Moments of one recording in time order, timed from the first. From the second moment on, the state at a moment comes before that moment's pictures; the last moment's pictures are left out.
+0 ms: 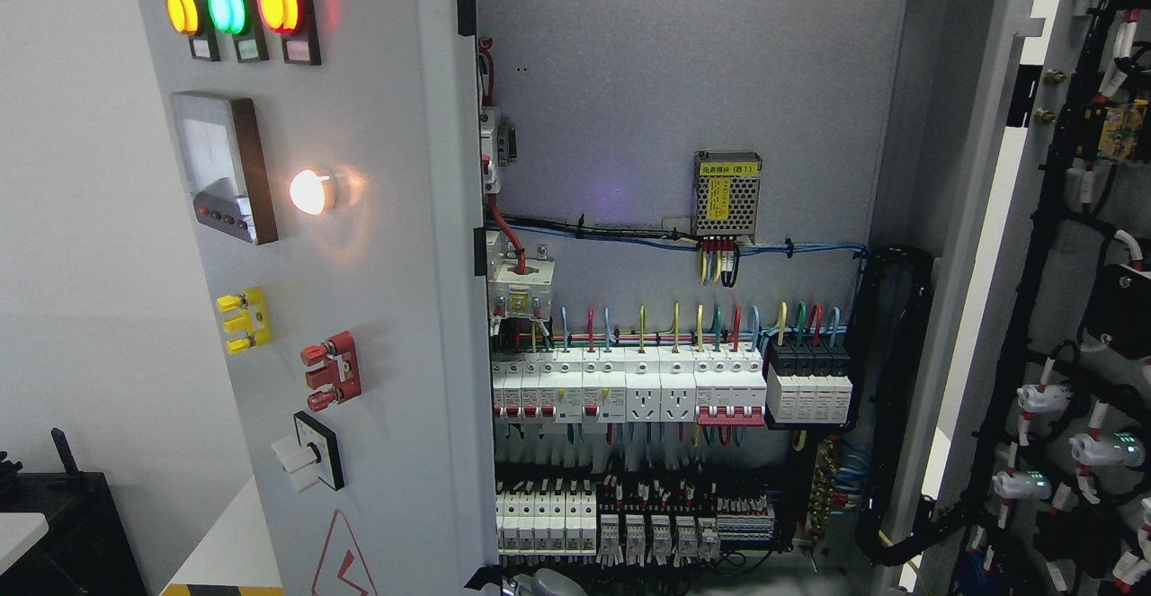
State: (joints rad) left arm 0.06 0.00 -0.05 0.00 0.04 -0.11 -0.32; right arm -0.53 -0.08 0.59 -1.50 -0.64 0.07 0.73
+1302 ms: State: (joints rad) left arm 0.06 0.00 -0.05 0.00 0.04 -0.11 -0.32; right arm -0.53 -0.06 0.70 -1.53 -0.62 0.07 0.68
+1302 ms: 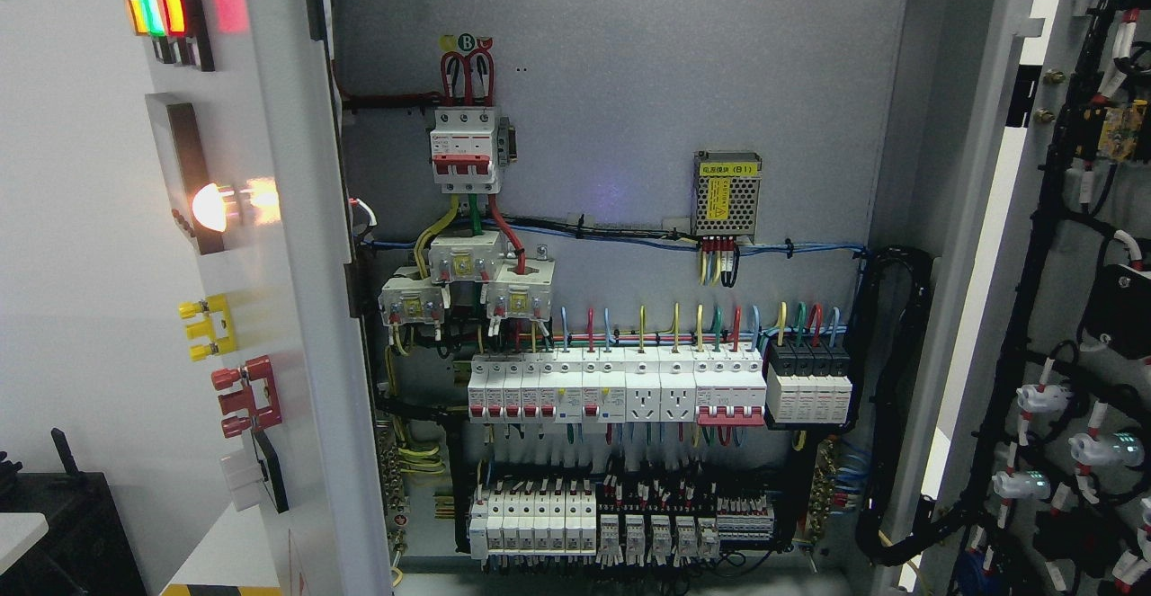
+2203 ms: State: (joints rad) left arm 0.06 0.00 -0.05 0.00 0.04 -0.11 -0.32; right arm -0.54 -0.02 0.76 -1.54 -0.57 0.07 0.62
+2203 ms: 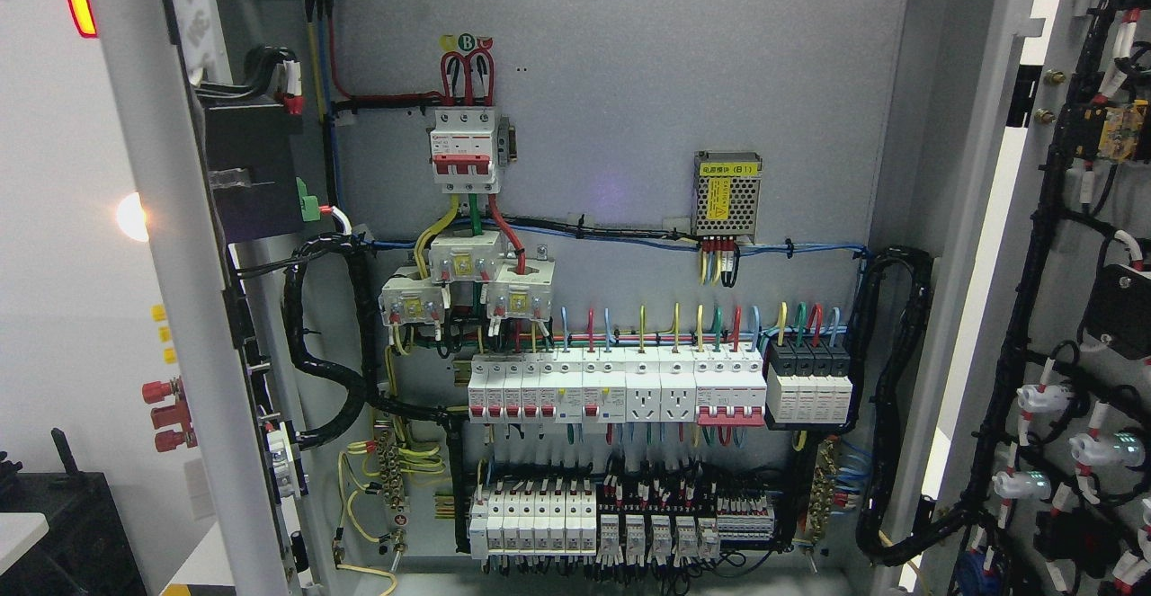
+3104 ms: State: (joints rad) left arm 0.06 0.00 -0.05 0.00 0.04 -0.11 -0.32; right arm -0.54 0.03 0.81 -1.56 -0.52 0.07 0.59
